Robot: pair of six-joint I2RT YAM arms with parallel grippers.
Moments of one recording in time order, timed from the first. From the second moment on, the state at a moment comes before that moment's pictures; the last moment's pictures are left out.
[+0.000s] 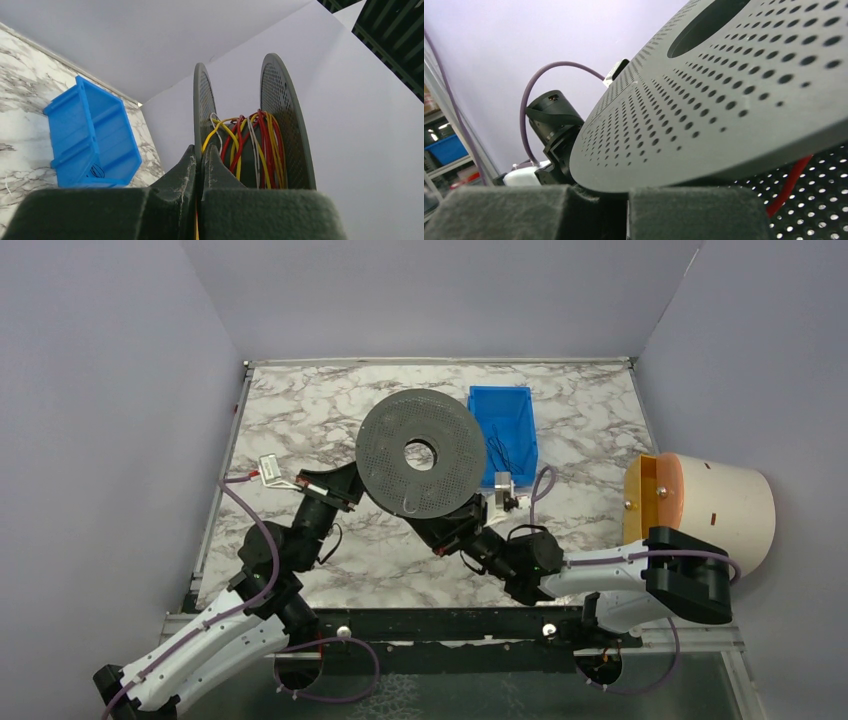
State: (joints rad) left arm -0.83 0.46 0.48 0.33 -0.35 -0.99; right arm 1.27 1.38 0.53 1.51 0.13 0.39
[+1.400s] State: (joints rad) left arm -0.87 0.40 0.44 0.05 -0.26 -0.89; right arm 1.26 0.95 0.27 0.99 -0.04 0.61
